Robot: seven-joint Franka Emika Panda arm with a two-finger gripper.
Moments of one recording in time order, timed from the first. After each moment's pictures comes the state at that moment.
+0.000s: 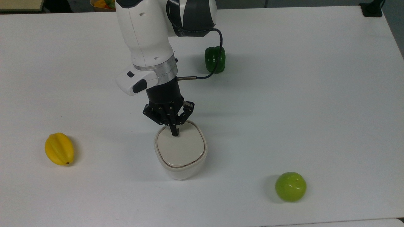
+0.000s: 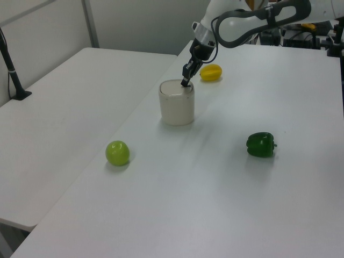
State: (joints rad) arm 0.10 0.56 -0.03 -1.39 0.26 2.38 -0.05
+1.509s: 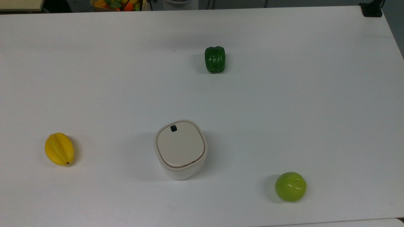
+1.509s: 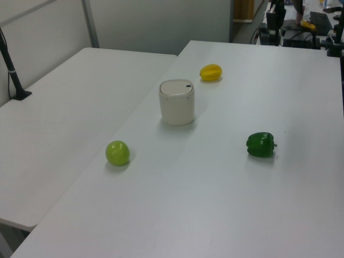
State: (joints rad) arm -0.05 -0.04 -0.04 -1.65 0.20 1.56 -0.02
